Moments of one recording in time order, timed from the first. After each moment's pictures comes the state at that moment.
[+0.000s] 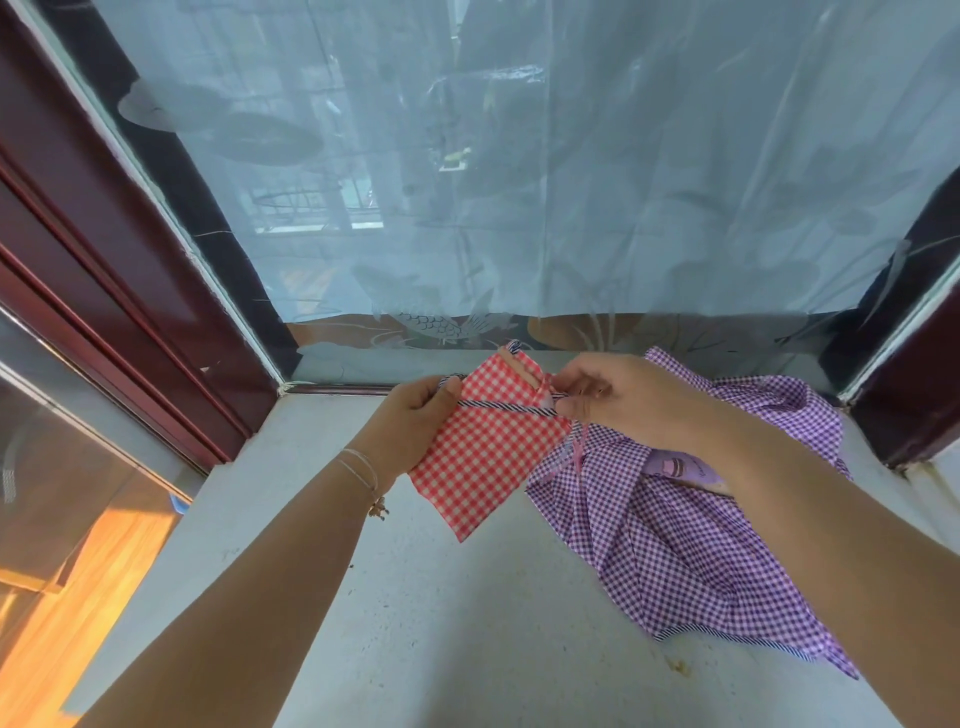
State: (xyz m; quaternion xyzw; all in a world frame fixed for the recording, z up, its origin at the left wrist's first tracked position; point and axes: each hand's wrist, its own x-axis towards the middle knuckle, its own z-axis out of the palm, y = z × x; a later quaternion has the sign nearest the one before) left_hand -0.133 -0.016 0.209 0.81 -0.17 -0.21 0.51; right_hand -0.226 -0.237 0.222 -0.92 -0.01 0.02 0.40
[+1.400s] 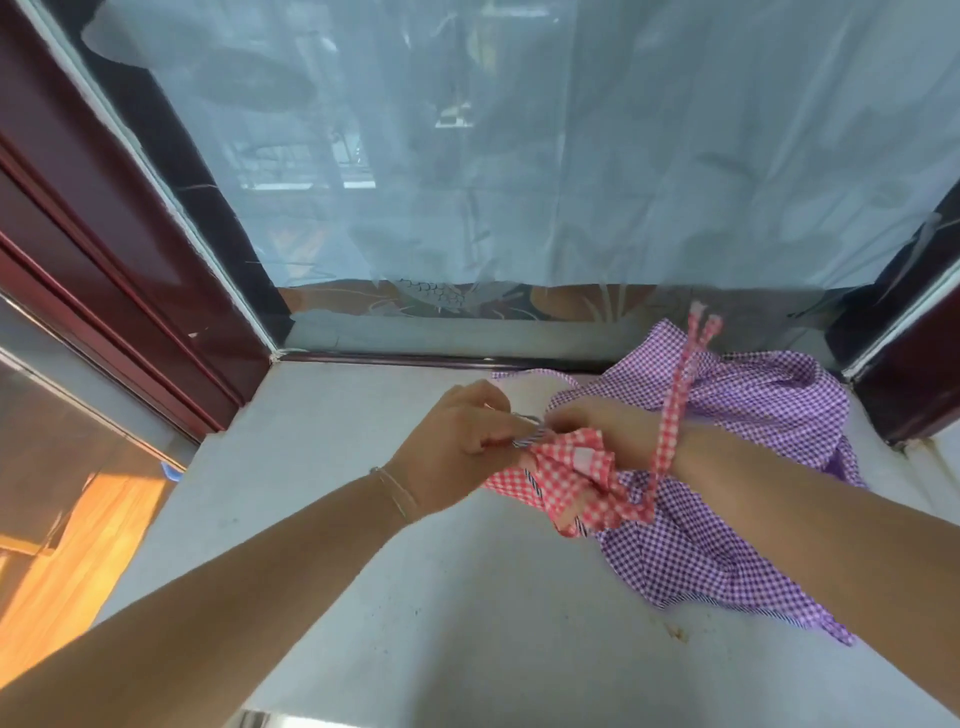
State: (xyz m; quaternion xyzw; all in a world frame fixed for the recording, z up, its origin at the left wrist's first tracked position) left_hand -0.134 -0.015 0.162 0.74 -0.56 0.04 0.37; right_hand -0.205 -0.214 0.163 -0.92 -0.02 0.18 0.35
